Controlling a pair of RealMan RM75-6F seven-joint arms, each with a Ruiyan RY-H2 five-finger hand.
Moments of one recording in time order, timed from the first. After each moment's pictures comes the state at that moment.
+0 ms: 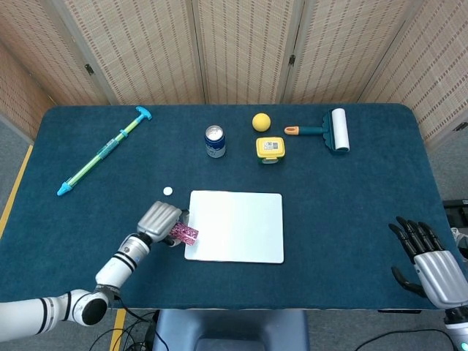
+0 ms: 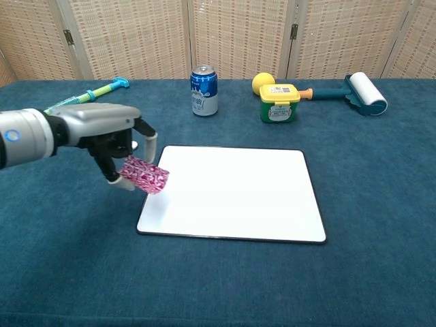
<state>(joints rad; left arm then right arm) -0.83 -1.46 -0.15 -1.65 0.95 0.86 0.53 0.05 -0.99 -0.05 -1.63 -1.69 1.50 0.08</state>
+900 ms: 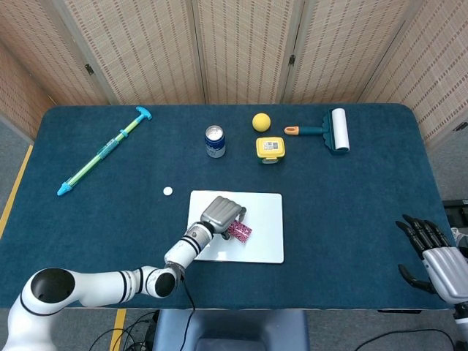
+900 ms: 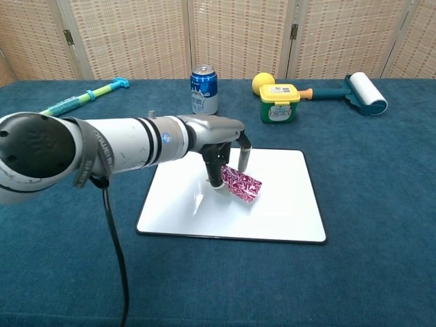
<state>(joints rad) -1.18 -1.79 -0.25 -1.25 0.71 0.67 0.57 0.08 -0.95 -0.05 -1.59 -1.65 1.44 0.21</state>
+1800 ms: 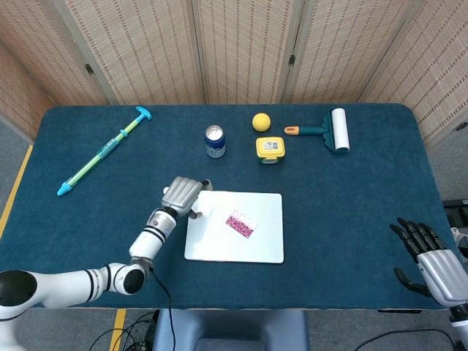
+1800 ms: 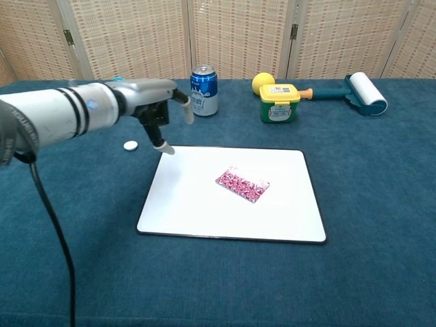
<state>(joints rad) -1.03 -1.59 -0.17 -1.37 0.77 0.89 0.44 0.07 -0.96 -0.07 -1.60 -1.69 1.46 0.17</state>
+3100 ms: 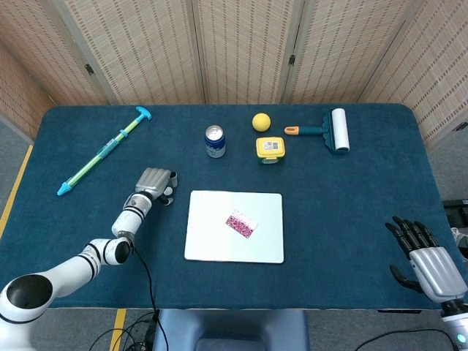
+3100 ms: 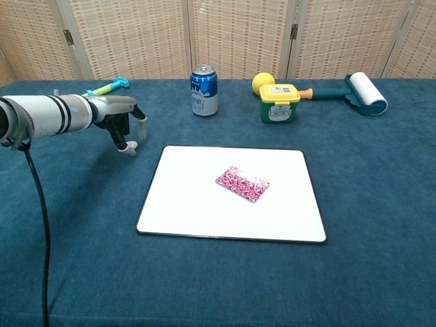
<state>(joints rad) -1.04 -1.72 -0.19 -0.82 0.82 0.50 0.24 0.09 -0.99 -0.05 -1.63 -1.64 1.41 0.07</state>
